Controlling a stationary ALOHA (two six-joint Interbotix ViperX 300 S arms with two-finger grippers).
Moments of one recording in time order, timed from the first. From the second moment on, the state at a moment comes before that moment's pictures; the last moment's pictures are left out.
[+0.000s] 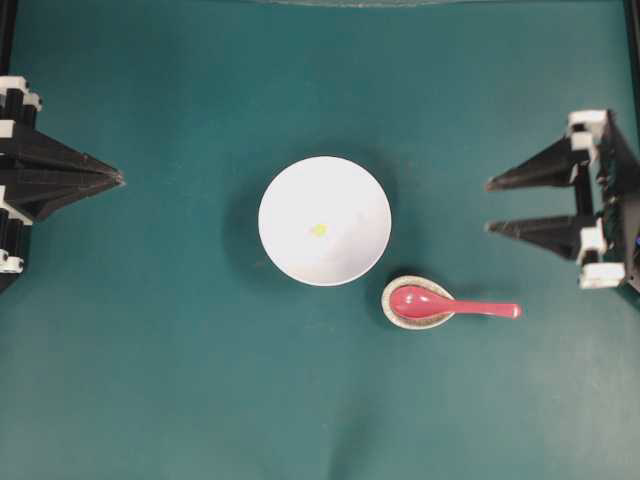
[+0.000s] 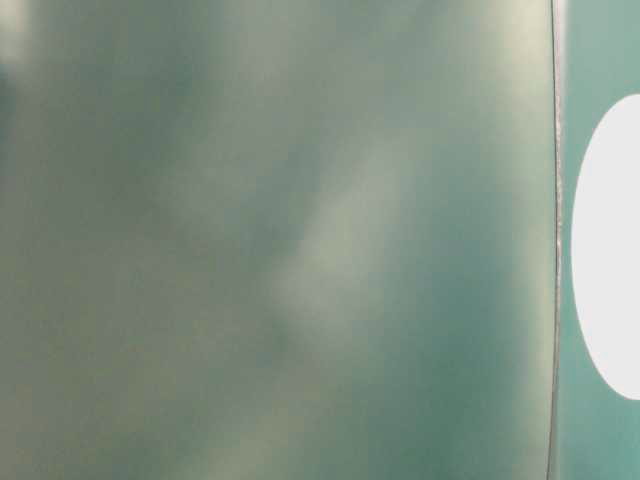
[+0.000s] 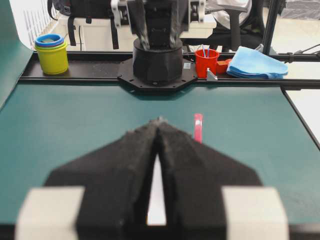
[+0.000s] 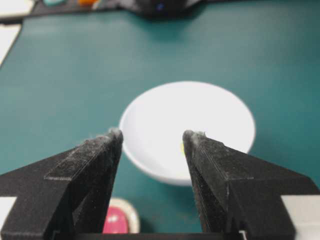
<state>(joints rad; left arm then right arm) 0.00 -0.96 1.15 0.01 -0.25 0.00 0.03 -0.77 1.20 0.11 -0.28 0.01</state>
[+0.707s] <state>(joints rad) 0.00 -0.96 1.15 0.01 -0.24 0.01 0.41 -0.19 1.32 0.43 -0.94 0.01</state>
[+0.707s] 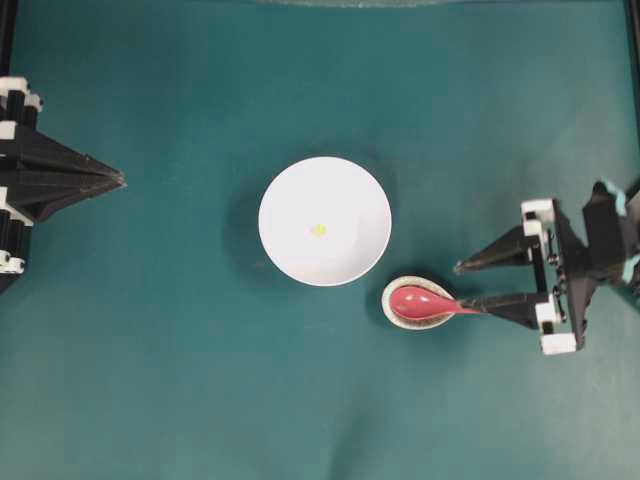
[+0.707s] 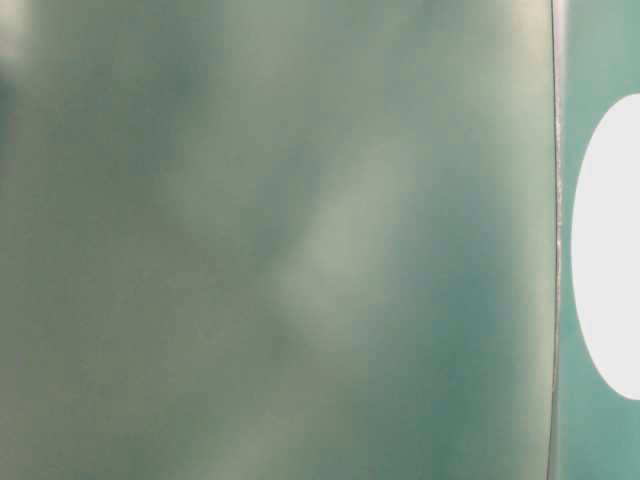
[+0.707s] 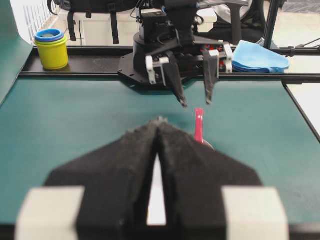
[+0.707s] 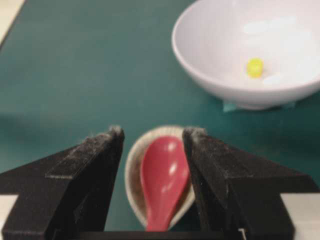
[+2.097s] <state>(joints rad) 0.00 -0.96 1.15 0.01 -0.24 0.01 0.62 0.18 1.31 0.68 -1.11 0.01</state>
